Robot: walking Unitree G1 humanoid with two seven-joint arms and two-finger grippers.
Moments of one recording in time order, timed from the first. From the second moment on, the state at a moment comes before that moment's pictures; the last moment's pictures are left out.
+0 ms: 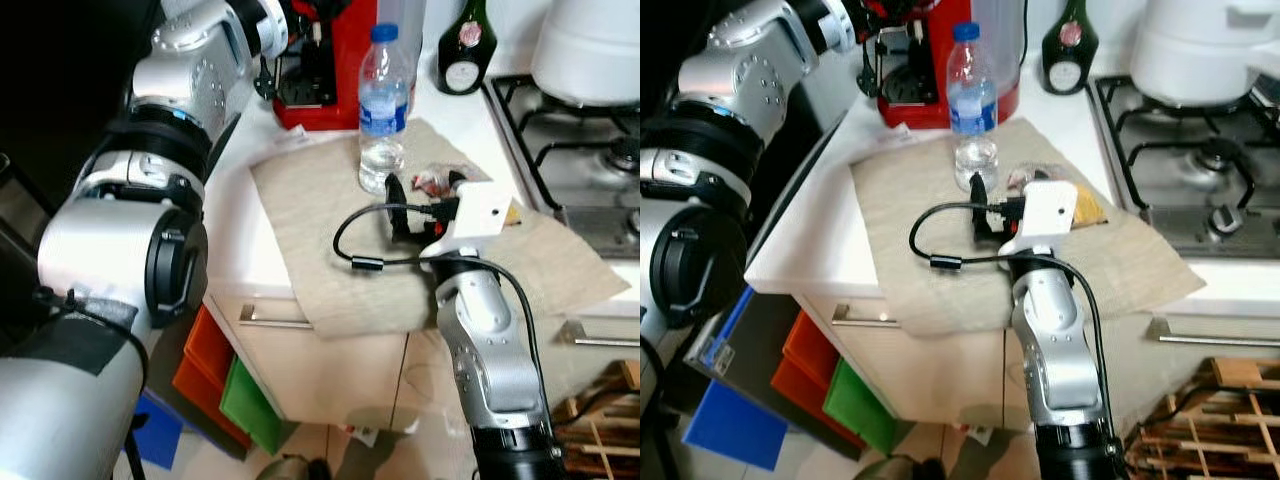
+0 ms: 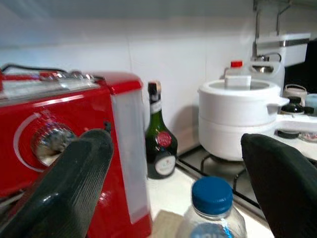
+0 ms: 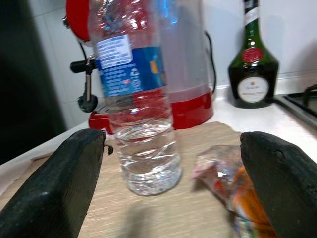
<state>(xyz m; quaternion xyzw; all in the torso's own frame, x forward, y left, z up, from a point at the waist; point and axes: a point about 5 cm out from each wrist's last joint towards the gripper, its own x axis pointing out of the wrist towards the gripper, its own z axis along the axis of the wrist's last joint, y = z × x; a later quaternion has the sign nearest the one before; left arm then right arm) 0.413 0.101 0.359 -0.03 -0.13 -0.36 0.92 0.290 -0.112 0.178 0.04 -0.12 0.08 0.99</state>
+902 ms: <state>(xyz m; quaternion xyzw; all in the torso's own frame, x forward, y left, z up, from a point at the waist) 0.416 0.082 0.338 -0.07 -0.09 -0.38 0.92 0.259 -0.109 0.178 0.04 -0.09 0.08 0.99</state>
